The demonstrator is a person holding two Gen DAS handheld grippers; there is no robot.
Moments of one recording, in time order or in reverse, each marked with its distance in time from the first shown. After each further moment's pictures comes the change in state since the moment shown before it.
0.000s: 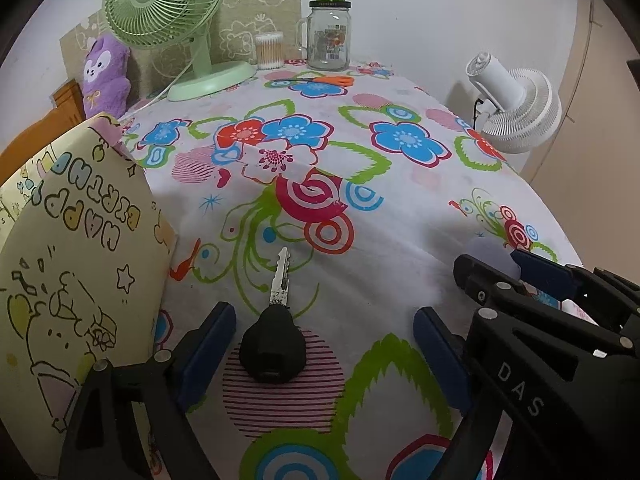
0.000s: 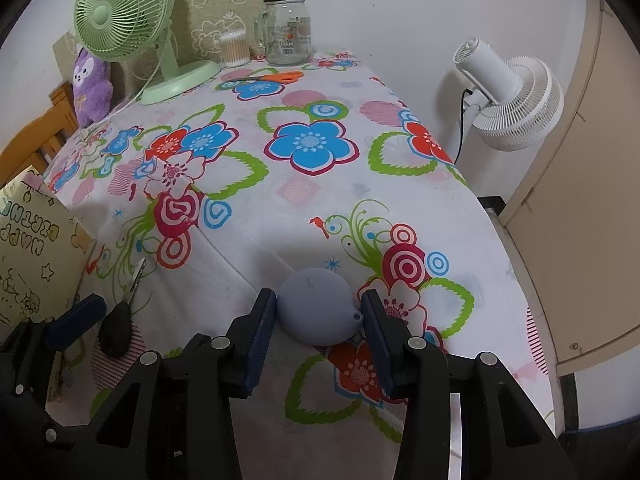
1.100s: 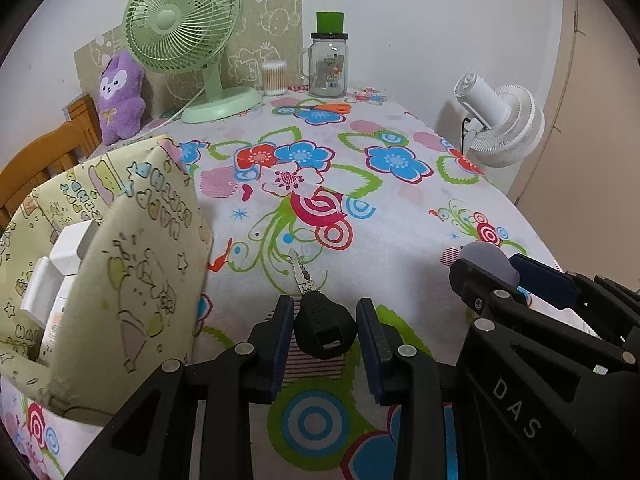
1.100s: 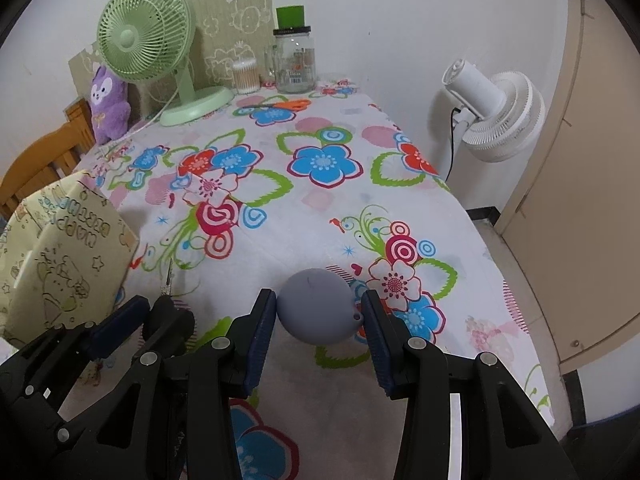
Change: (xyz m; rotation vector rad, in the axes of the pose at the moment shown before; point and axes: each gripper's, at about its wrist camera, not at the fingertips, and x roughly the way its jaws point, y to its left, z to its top) left arm -0.045 0.008 -0.012 0.008 -0.072 -0.013; right arm -0.054 0.016 -0.022 0.026 -0.088 0.001
